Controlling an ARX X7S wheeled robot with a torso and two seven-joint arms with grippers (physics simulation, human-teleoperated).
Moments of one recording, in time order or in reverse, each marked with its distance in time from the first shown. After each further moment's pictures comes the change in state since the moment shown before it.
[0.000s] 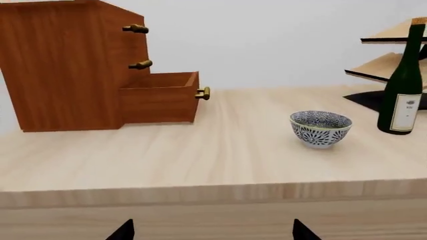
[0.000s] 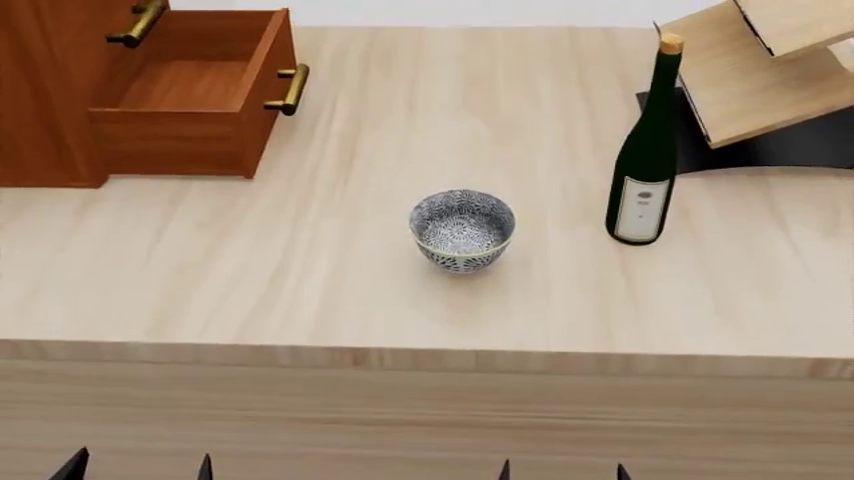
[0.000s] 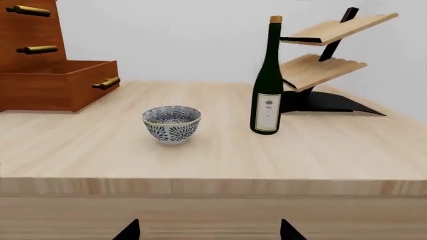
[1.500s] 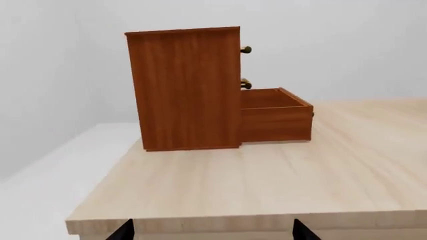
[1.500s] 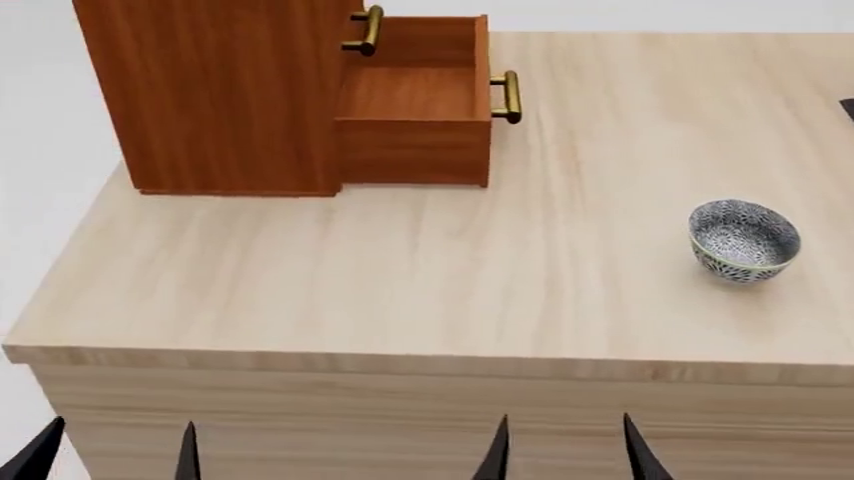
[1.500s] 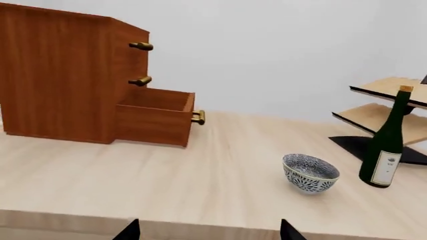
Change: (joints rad) left arm -0.006 -0.083 0.067 0.224 -0.059 -0.182 -0.112; right arm 0.034 0.091 -0.102 -0.210 -0.015 0.167 0.117
